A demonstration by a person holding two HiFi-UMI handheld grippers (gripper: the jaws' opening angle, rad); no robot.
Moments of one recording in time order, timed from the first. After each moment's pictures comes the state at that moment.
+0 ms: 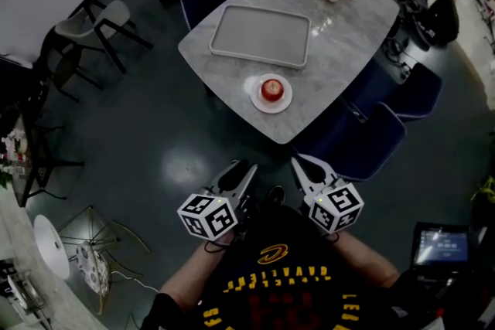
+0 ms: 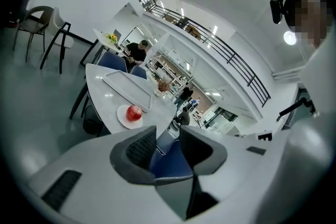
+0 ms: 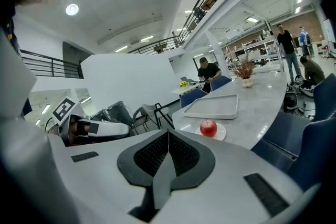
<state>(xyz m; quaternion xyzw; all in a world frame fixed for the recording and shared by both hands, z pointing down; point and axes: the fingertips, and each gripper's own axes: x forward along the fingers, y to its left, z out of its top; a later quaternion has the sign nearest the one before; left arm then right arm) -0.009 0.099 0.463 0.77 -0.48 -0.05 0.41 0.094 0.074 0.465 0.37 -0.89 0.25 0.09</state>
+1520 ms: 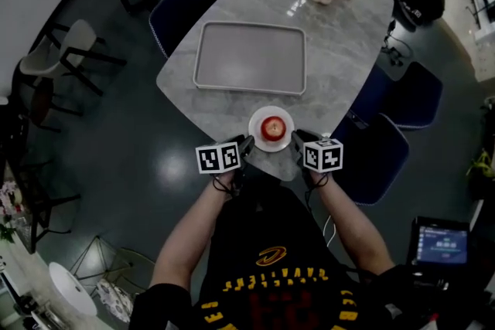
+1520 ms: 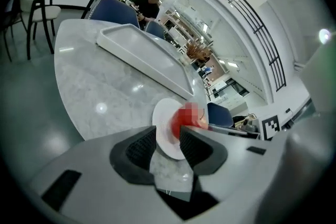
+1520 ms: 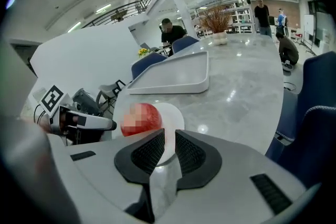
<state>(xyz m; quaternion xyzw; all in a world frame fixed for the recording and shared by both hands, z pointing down) -0.039 -0.131 0.657 0.73 -0.40 0.13 0.53 0.117 -0.143 0.663 0.46 -0.76 0.39 0.25</state>
